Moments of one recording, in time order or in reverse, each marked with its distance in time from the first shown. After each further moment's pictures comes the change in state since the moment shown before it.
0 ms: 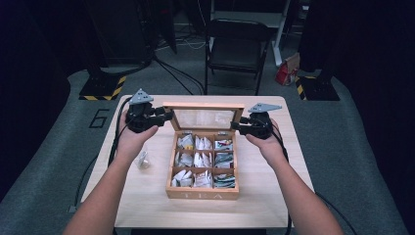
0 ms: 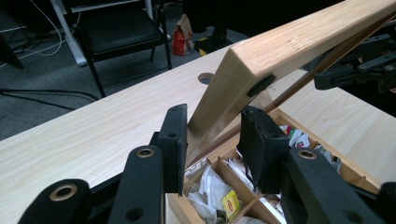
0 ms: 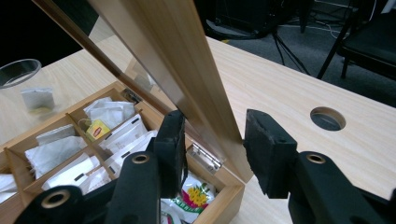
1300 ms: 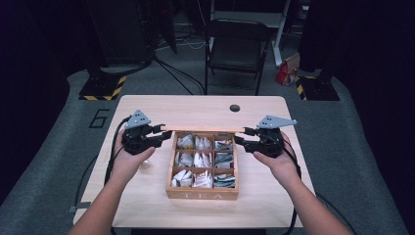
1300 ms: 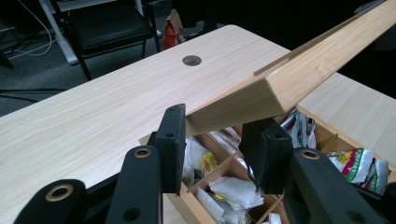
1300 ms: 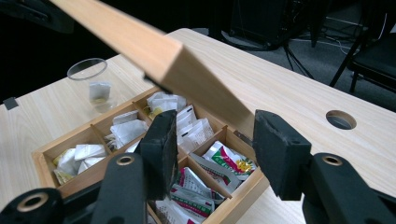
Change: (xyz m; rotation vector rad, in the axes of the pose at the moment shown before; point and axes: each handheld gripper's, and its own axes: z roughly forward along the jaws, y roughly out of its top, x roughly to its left) left arm -0.026 -0.043 -0.022 0.003 -0.028 0.037; right arm 0.052 -0.005 -0.069 -0.042 0.036 -0.047
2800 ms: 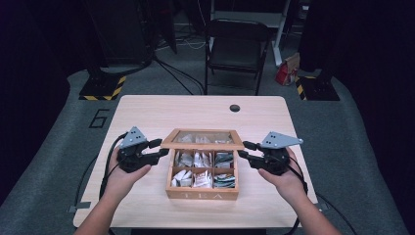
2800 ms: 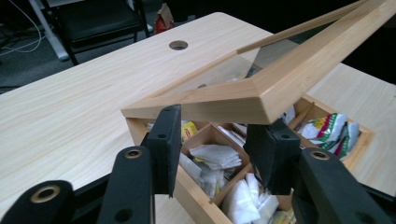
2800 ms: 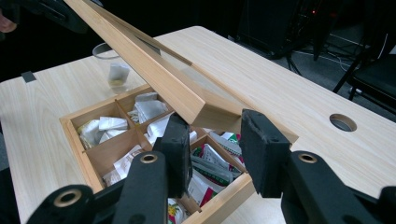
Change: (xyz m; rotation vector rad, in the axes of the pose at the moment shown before) left arm -0.019 -0.033 -0.021 0.006 -0.031 0.013; right arm 0.029 -0.022 -0.029 -0.014 0.010 -0.111
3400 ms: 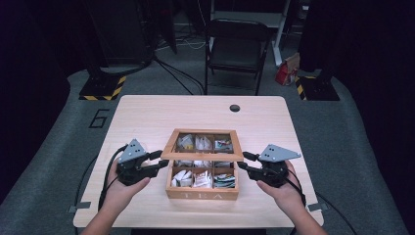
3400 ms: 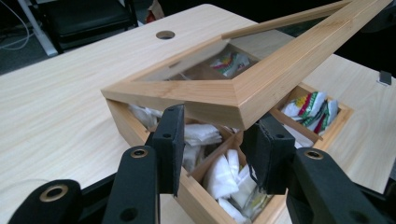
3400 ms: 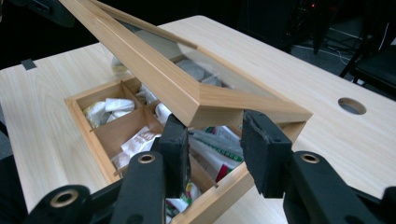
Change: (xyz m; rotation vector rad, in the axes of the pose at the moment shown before) left arm -0.017 -0.027 -0.005 0.002 -0.027 0.002; right arm 0.017 -0.028 0.000 0.009 -0.007 0.008
